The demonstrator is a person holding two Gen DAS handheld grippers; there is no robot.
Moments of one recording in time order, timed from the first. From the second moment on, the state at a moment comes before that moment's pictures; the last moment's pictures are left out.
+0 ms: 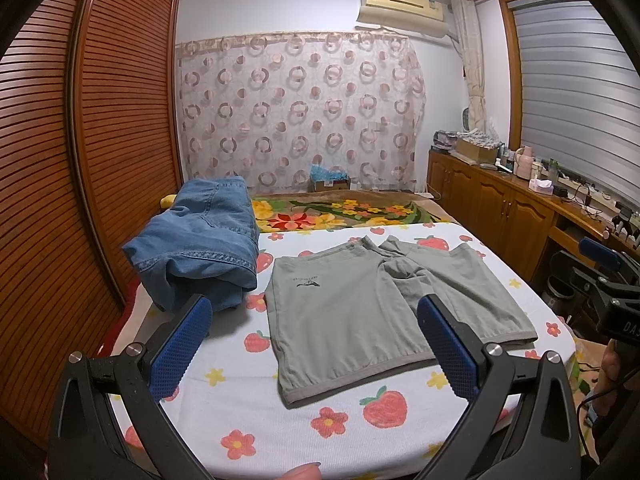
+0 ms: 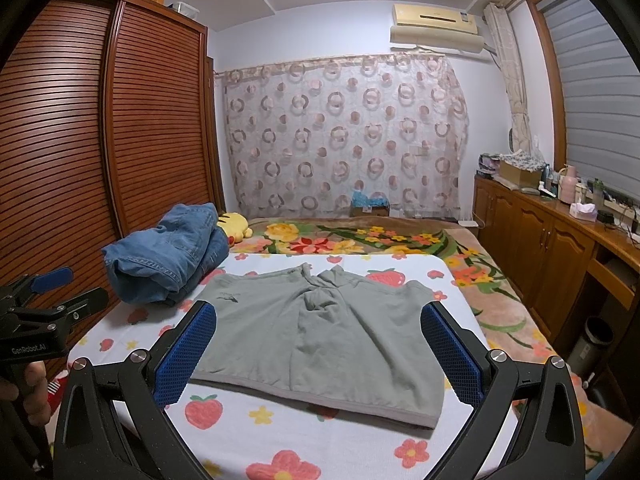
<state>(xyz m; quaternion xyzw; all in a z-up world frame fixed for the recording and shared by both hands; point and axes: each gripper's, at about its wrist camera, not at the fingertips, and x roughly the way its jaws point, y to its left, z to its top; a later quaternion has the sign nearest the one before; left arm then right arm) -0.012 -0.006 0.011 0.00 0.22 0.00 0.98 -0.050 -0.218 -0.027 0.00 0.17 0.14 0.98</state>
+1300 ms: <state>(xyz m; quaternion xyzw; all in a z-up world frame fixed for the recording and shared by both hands) 0.001 0.003 -0.001 0.00 0.24 0.01 0.97 -0.042 -0.226 -0.037 0.00 0.18 0.15 0.97</state>
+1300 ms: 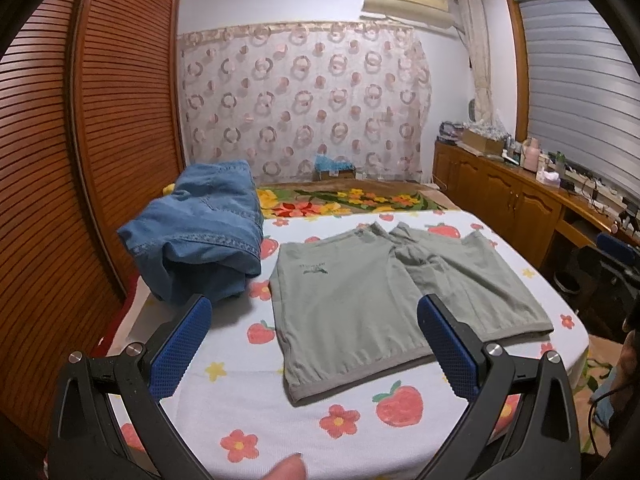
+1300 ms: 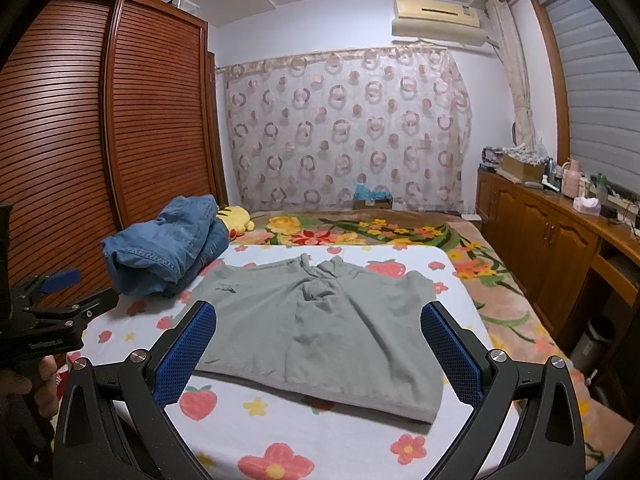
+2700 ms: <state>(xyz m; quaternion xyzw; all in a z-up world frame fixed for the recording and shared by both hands) 0.039 0.050 -0.119 -0.03 0.39 -0.05 0.92 -0.006 -0.249 -0.062 -0.02 0.35 0.10 0.93</state>
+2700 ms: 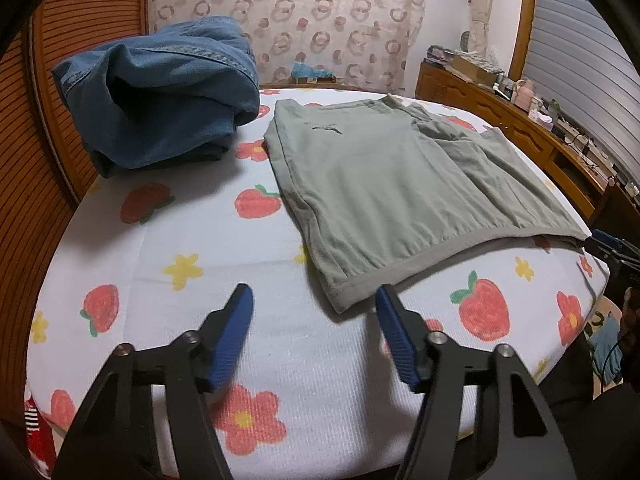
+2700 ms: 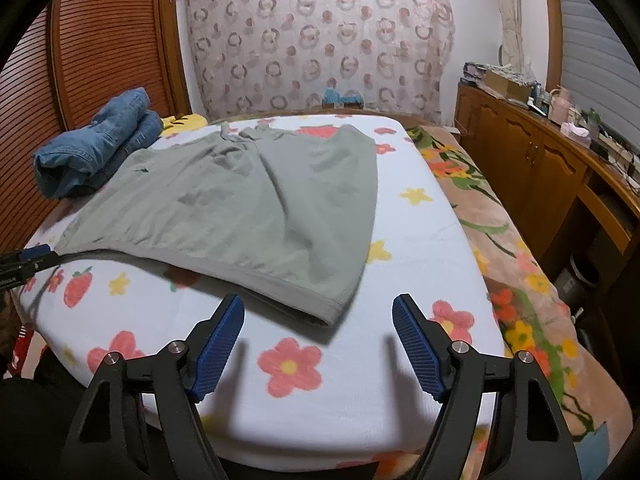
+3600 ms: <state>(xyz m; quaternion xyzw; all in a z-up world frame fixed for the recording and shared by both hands) 0.043 0.038 -0.110 -0.02 0.38 -0.09 0.92 0.004 -0.256 -0.061 -0.01 0.34 0.13 0.93</state>
